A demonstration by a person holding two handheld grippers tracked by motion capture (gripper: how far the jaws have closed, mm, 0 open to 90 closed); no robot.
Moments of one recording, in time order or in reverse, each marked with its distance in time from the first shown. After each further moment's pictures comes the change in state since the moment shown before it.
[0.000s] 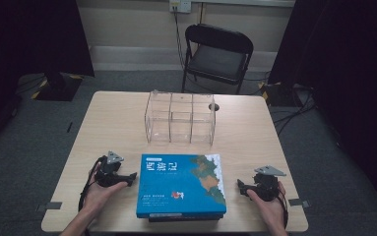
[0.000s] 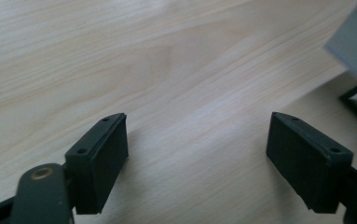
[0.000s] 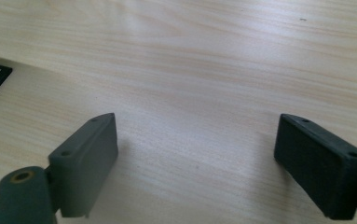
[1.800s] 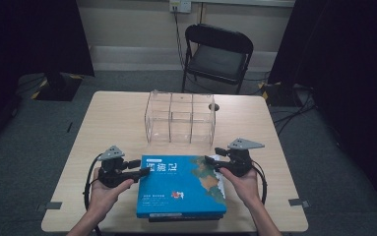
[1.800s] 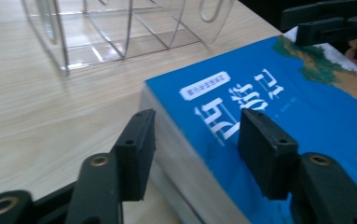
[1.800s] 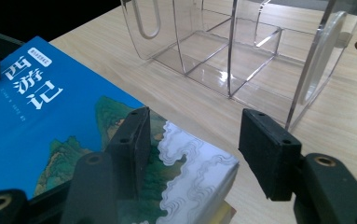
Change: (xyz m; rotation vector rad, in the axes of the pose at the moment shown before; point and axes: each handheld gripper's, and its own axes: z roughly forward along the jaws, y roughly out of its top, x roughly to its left) left arm -0.042 0.038 -0.051 -0.194 -0.313 -0.069; right arm 0.069 0.101 -0.006 -0.202 0.456 -0.151
